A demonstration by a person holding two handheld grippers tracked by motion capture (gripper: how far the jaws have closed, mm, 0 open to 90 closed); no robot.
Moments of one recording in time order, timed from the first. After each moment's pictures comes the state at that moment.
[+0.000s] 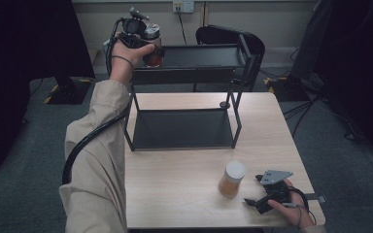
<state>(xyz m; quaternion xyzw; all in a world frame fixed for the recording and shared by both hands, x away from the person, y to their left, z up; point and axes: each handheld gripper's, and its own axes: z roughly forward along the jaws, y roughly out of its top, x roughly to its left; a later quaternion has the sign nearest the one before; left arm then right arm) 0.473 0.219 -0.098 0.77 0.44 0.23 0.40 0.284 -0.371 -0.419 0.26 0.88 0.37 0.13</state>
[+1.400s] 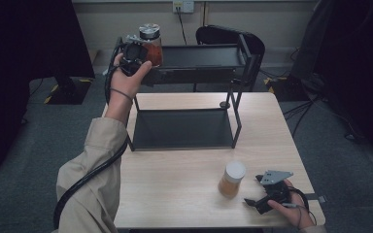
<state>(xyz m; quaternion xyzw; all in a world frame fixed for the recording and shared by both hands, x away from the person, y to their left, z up) 0.404 0.225 -0.144 0.77 0.40 0.21 0.46 0.282 -0.371 -0.420 0.26 0.88 0.37 0.13</state>
